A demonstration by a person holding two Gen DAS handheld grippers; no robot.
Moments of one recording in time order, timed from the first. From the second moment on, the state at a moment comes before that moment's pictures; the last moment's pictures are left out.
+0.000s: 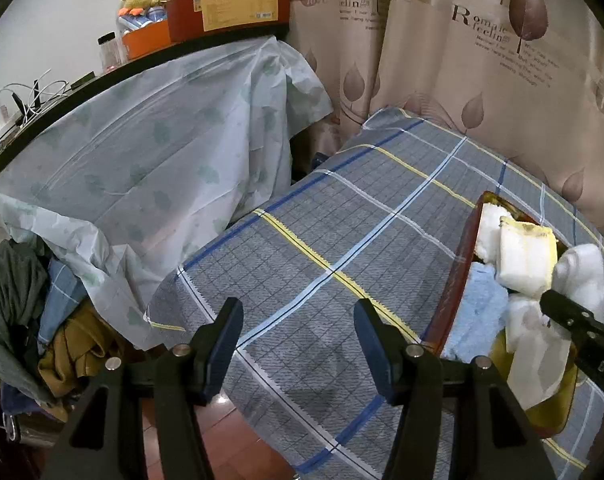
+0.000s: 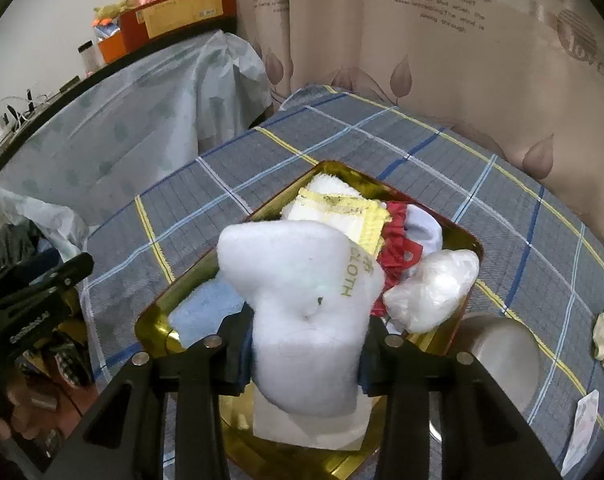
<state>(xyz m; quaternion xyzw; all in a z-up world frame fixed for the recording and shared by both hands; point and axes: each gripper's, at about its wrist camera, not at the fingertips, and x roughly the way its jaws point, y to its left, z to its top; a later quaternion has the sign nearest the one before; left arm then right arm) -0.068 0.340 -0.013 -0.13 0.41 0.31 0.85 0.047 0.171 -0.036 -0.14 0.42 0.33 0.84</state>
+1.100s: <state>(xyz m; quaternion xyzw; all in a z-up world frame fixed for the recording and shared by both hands) -0.063 0.334 -0.017 -0.12 0.42 0.30 0.85 0.042 0.139 -0.003 -0.07 0.37 0.34 0.86</state>
